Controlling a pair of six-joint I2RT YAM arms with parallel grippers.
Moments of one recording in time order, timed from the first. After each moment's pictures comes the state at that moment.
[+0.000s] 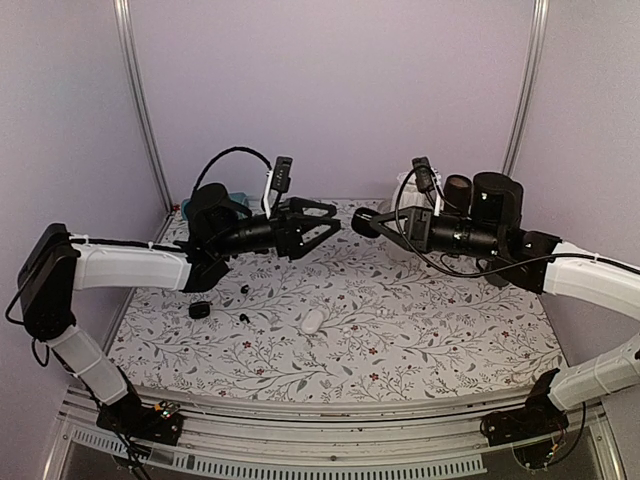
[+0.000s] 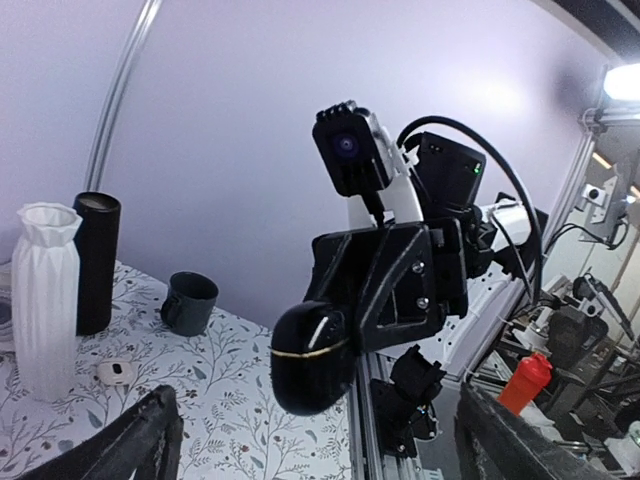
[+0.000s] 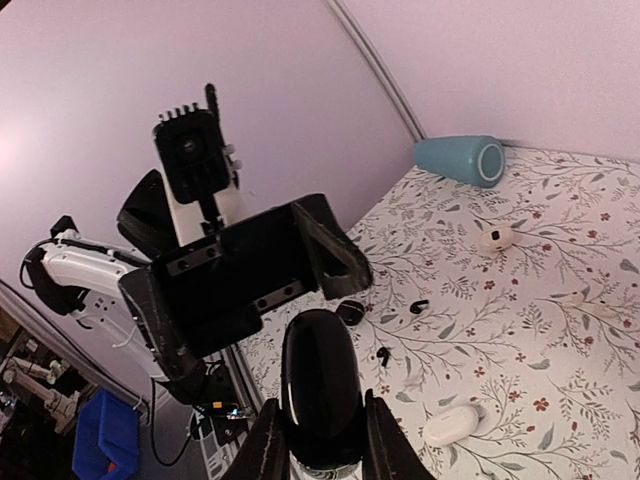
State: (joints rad) left arm -0.75 1.63 0.98 0.90 0.68 -0.55; right arm 0.76 1.23 0.96 0.15 -0.38 0.55
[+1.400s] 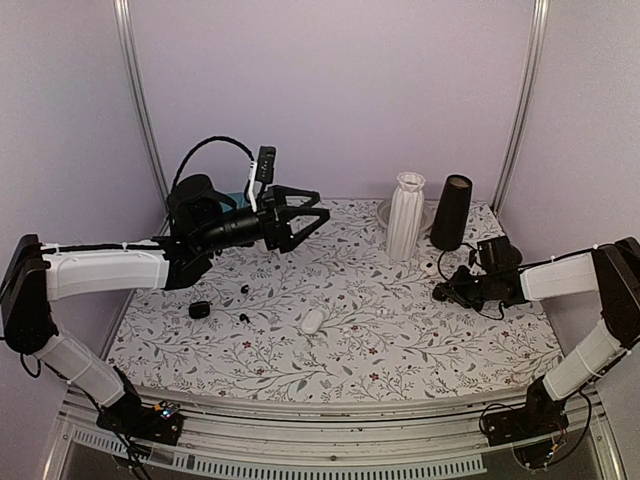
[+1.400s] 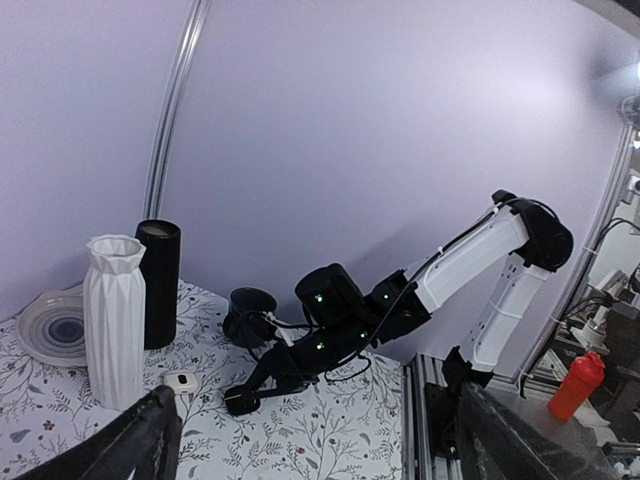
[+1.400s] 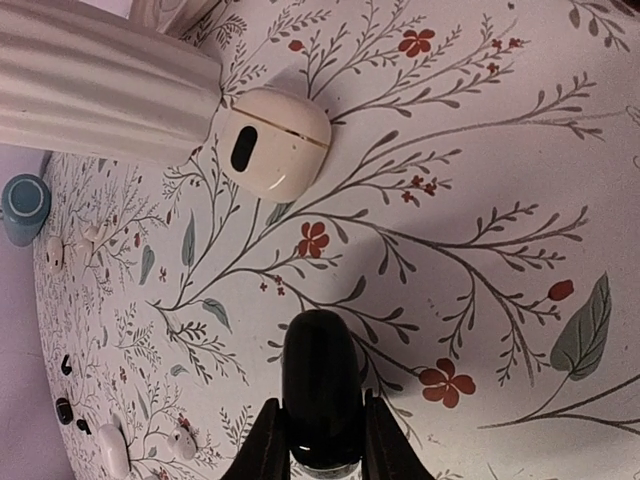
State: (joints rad) left arm -0.74 1.48 0.95 0.72 0.56 -0.39; right arm 0.26 1.52 0.61 0.09 -0.18 0.78
